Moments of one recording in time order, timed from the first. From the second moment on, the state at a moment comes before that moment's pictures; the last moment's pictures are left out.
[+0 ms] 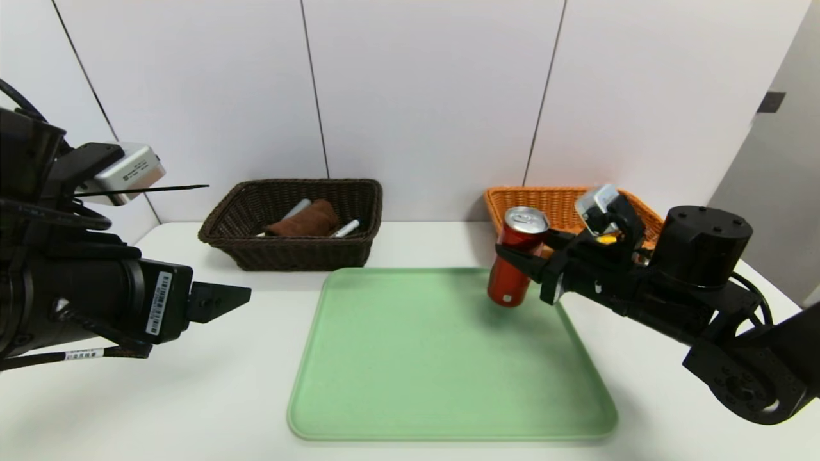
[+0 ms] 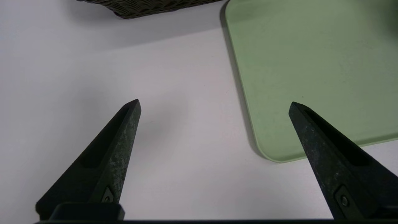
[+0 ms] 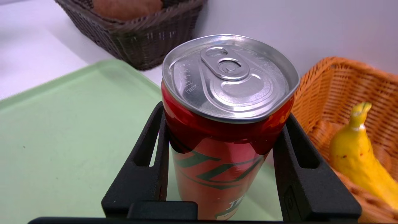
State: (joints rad) left arm -0.54 1.25 -1.08 0.45 0.28 -0.21; right arm 0.35 1.86 -0.60 -1.24 0.36 -0.13
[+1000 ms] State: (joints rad) left arm -0.54 1.25 -1.10 0.45 0.29 -0.21; right arm 0.28 1.74 -1.15 -0.73 0.23 -0.08
